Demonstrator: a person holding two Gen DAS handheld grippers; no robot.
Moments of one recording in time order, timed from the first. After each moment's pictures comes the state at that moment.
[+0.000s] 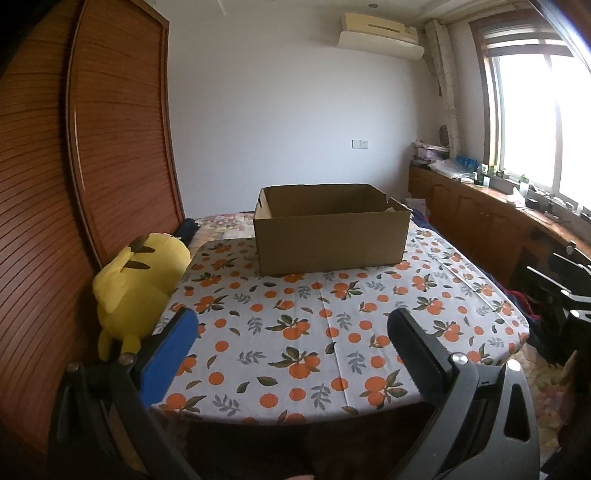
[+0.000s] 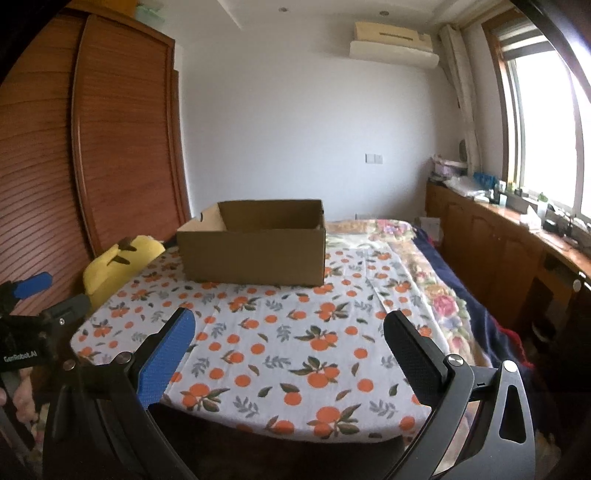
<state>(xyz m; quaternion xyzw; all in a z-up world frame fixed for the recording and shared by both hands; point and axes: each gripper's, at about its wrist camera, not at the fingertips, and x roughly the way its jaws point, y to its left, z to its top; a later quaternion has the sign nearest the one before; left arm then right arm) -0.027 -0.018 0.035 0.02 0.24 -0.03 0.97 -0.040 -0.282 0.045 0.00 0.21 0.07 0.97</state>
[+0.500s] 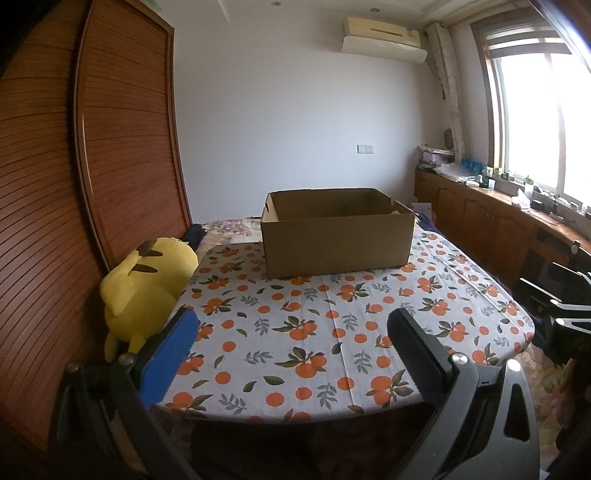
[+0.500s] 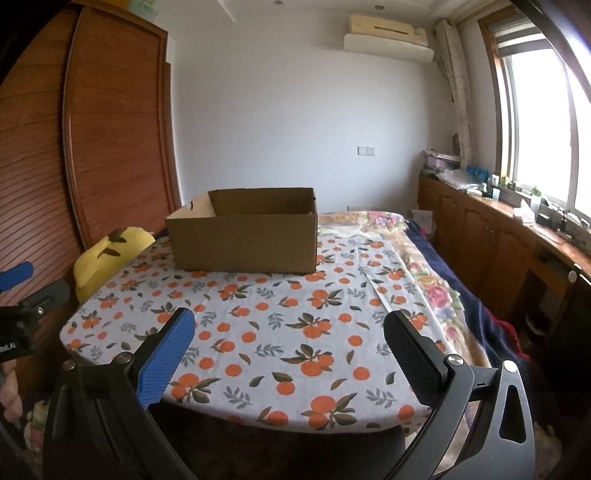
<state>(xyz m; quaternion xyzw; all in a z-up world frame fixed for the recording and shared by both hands) -0.034 -0.018 0.033 0.03 0.22 -0.02 0.97 -0.038 -0.282 0.032 -0.01 0.22 0.05 0.97</state>
